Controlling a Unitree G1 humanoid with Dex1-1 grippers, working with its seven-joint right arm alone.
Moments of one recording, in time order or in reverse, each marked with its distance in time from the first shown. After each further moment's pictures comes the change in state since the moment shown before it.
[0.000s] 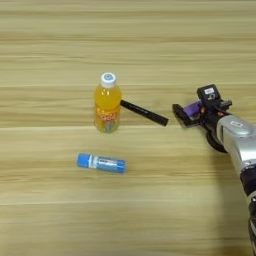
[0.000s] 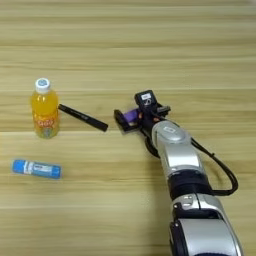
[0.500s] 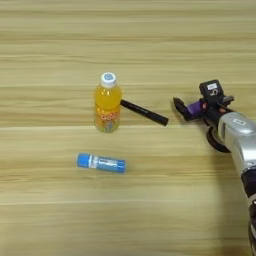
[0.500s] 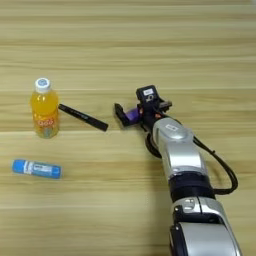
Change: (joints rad) arm 0.022 0.006 -0.030 -0.089 0.015 0.000 0.001
